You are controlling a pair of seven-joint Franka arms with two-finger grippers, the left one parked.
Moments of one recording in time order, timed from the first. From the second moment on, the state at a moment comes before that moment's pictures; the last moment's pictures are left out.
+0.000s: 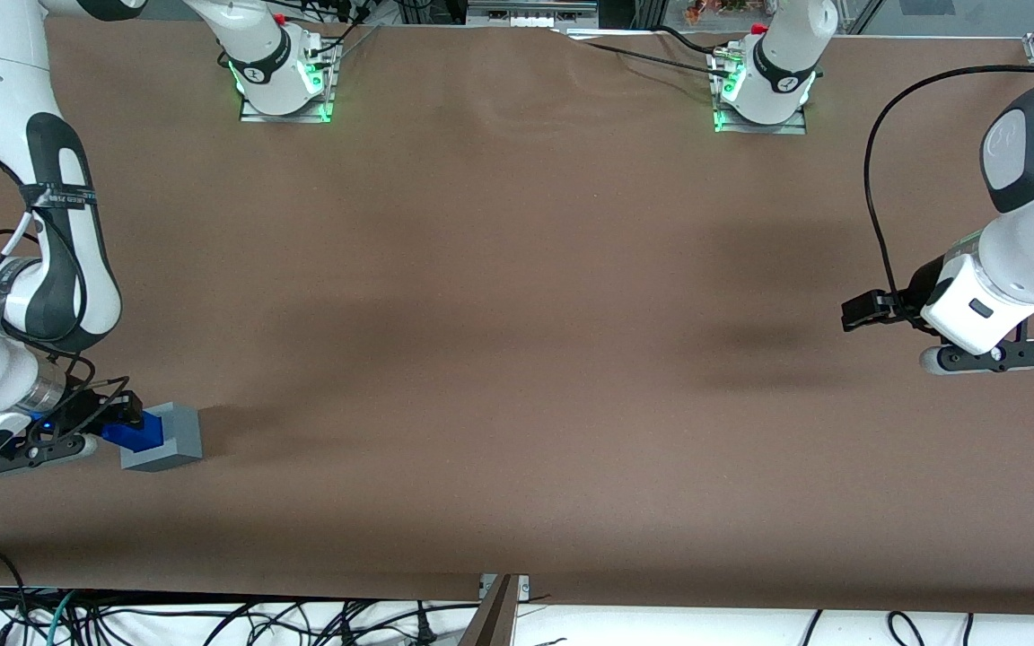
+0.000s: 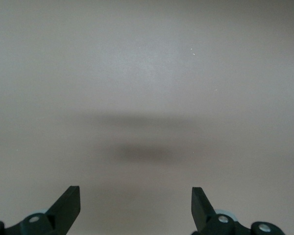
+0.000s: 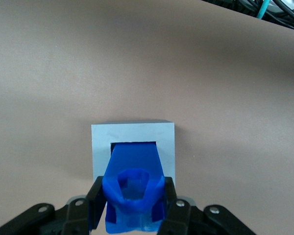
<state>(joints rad) -0.08 0.69 -0.05 -1.40 0.04 2.21 -0.40</state>
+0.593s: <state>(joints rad) -0.08 0.70 -0.04 -1.38 0.08 2.22 -0.40</state>
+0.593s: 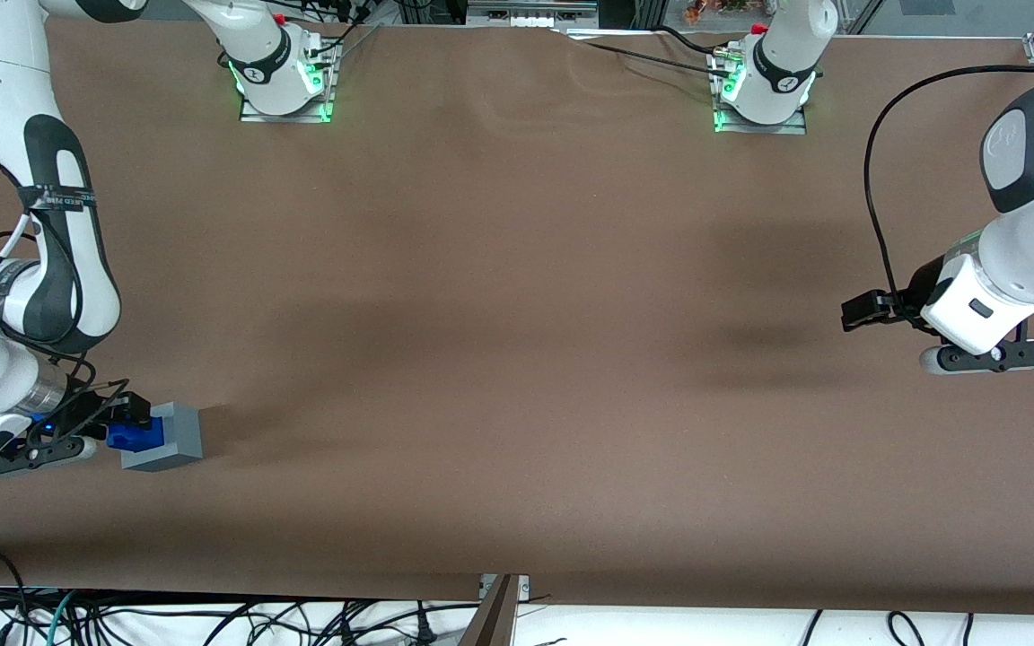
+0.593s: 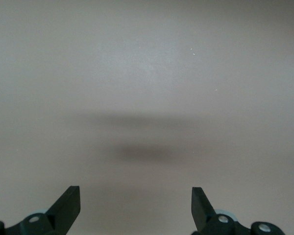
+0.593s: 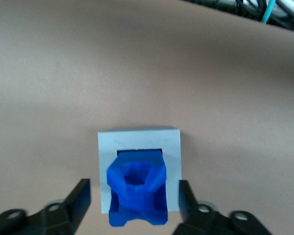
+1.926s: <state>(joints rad) -0.02 0.49 -0.04 -1.10 0.02 1.55 -0.42</state>
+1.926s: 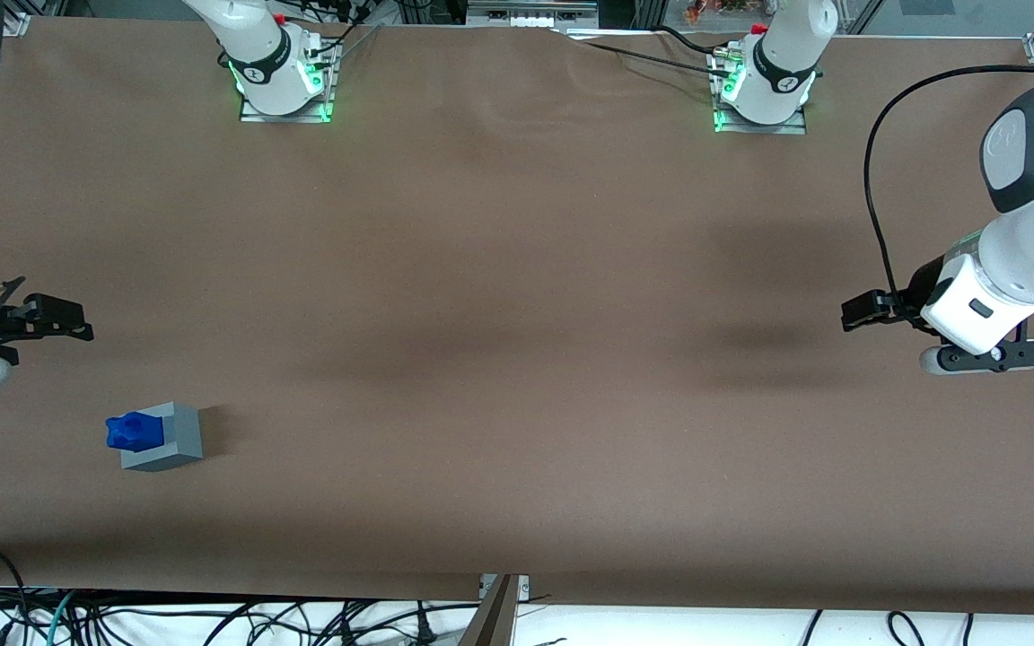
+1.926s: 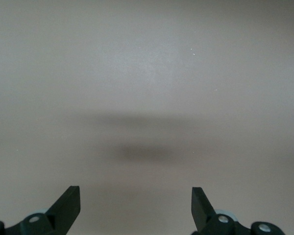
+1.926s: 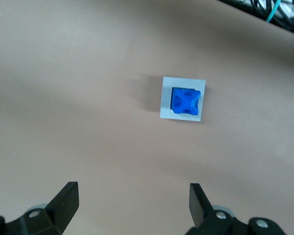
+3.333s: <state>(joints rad) -0.01 0.15 -0.02 -1.50 -0.04 1.65 -0.27</state>
